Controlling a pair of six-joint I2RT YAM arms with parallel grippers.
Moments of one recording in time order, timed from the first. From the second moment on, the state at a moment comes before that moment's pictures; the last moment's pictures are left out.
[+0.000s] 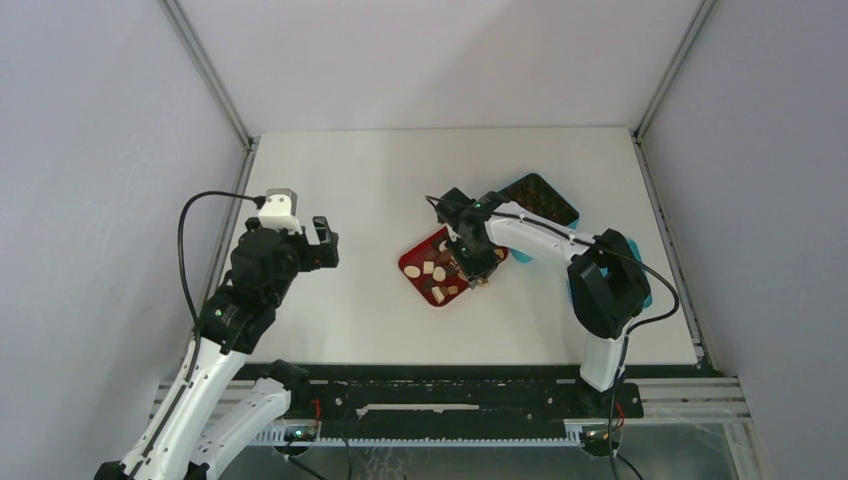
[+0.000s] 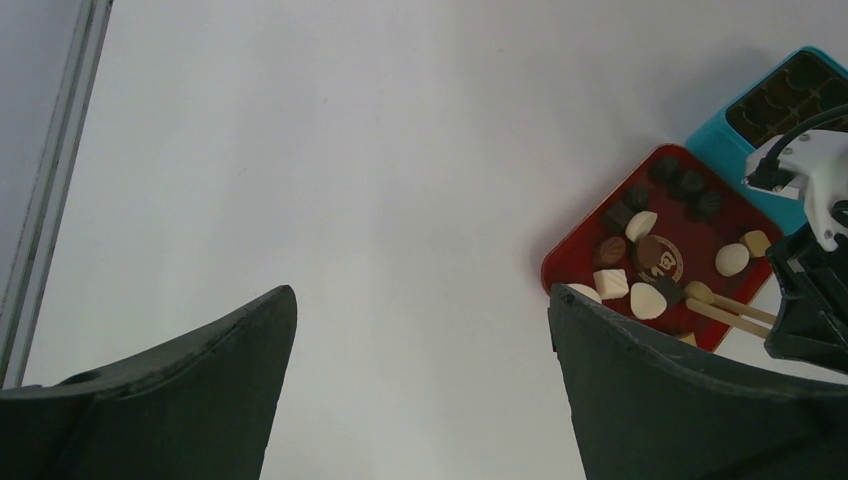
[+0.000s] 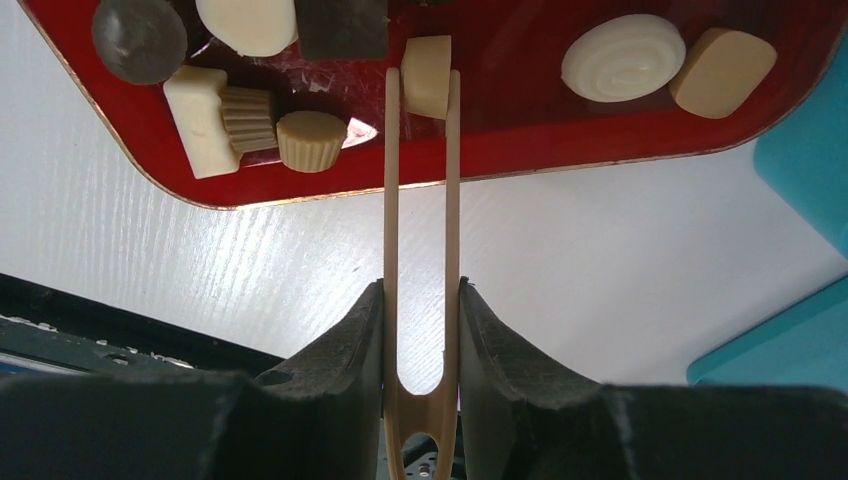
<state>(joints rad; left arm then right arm) -0.40 0.67 0.86 -0.53 -0.28 -0.20 0.72 1.85 1.43 -1.03 0.03 0.19</state>
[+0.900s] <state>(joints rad) -0.40 0.57 0.81 -0.54 -0.27 -0.20 0.30 1.67 1.48 -1.04 0.23 0.20</state>
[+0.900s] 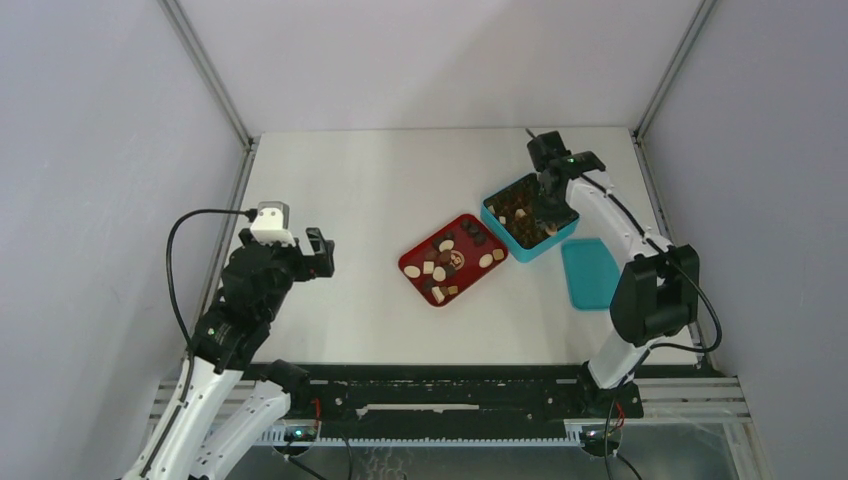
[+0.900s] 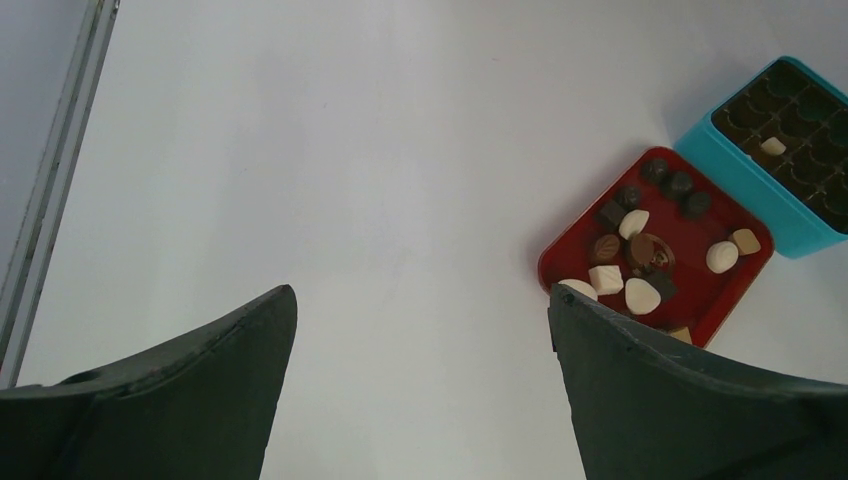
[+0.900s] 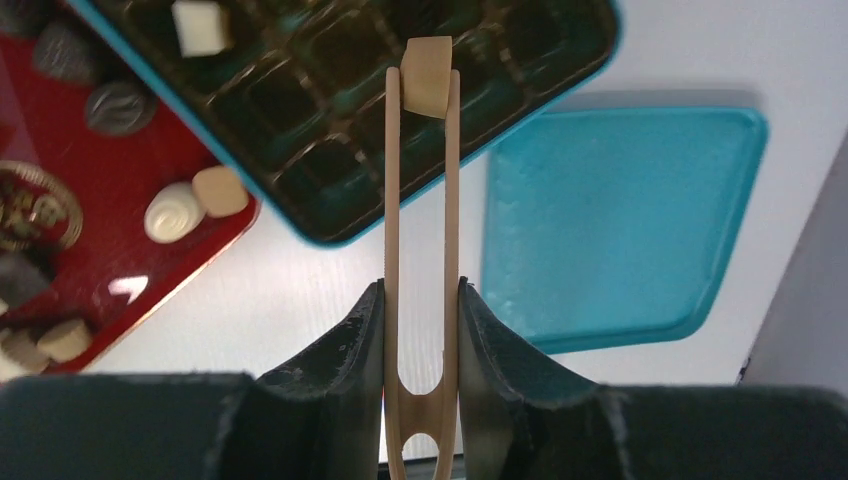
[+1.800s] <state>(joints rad) -0.40 0.56 0.78 -0.54 -0.28 -0.20 0.15 1.94 1.66 -0.99 0.26 0.17</state>
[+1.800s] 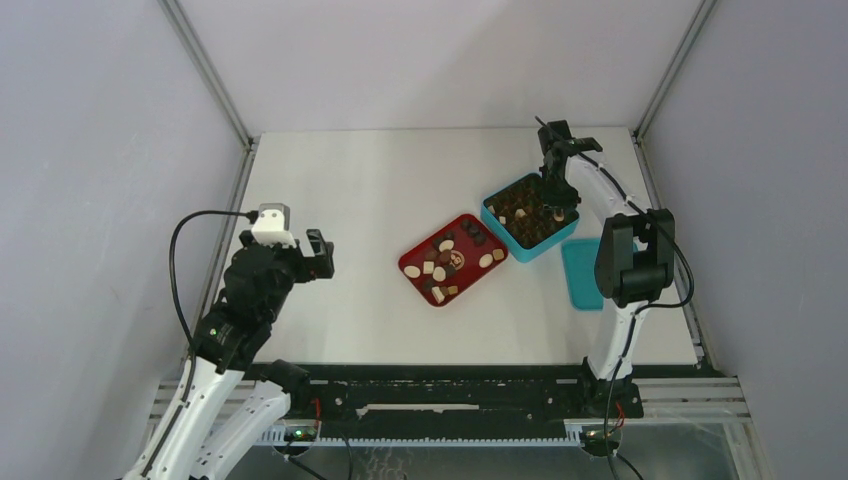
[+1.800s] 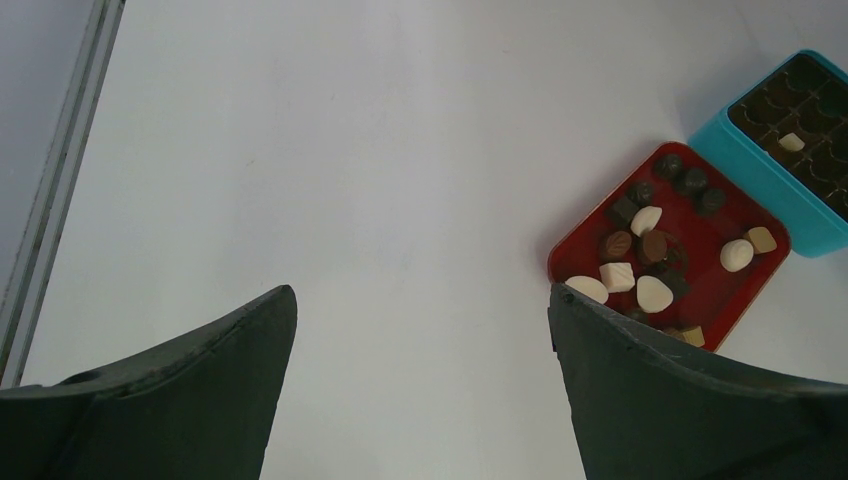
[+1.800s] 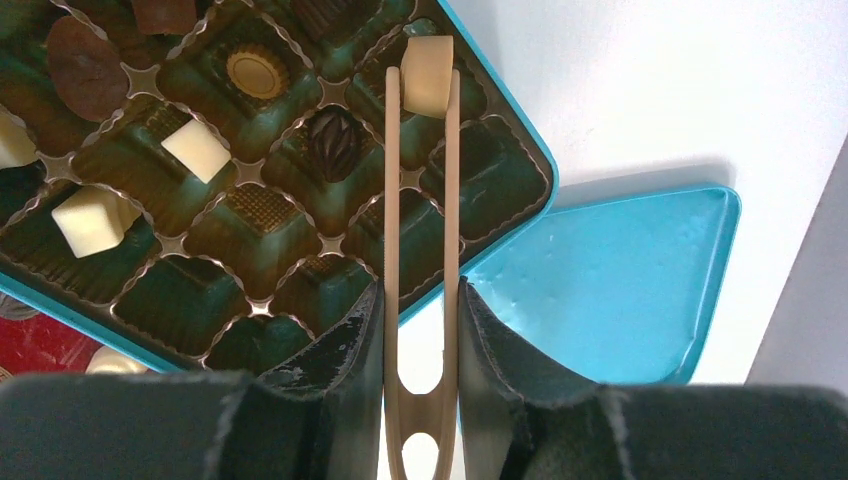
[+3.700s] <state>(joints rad) -0.34 0.61 0.78 -0.53 -0.27 -0.20 0.70 1.70 1.43 -1.02 0.00 0.19</state>
